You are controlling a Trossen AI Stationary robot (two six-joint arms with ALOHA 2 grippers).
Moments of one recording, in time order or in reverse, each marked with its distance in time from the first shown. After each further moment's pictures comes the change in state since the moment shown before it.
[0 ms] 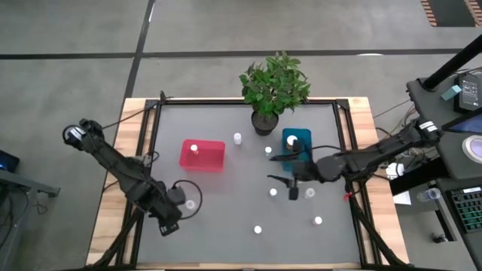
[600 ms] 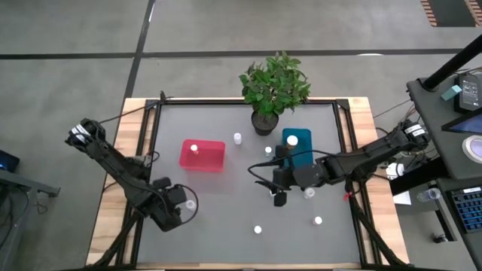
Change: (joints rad) left arm -0.083 0.003 -0.290 0.257 -0.326 0.029; right arm -0.003 0.208 0.256 -0.234 -0.001 -0.044
